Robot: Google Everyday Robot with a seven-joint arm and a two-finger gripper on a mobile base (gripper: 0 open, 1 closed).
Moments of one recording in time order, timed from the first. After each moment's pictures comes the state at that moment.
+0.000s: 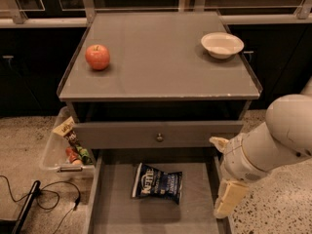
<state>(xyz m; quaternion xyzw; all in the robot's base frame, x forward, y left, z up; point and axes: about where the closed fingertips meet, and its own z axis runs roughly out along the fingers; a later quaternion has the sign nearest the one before) 0.387 -0.164 0.734 -0.63 0.74 0.09 0.19</state>
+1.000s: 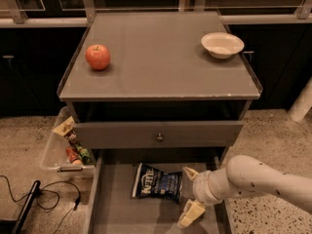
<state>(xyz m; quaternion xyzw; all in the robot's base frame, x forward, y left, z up) 0.426 -0.107 0.517 -0.58 0.74 0.21 0.27</state>
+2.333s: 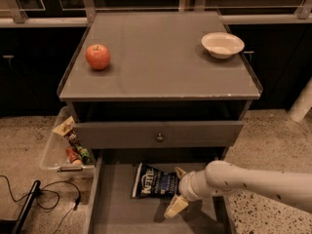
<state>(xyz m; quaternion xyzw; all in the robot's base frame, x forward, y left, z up) 0.482 -0.084 0.424 -0.55 0.76 0.19 0.28</state>
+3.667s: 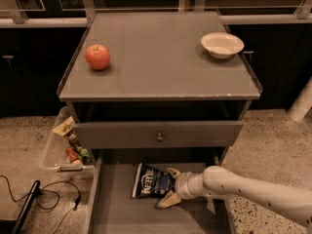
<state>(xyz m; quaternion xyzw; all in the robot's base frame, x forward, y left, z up) 0.519 -0.064 0.383 -0.55 0.73 0.20 0.35</state>
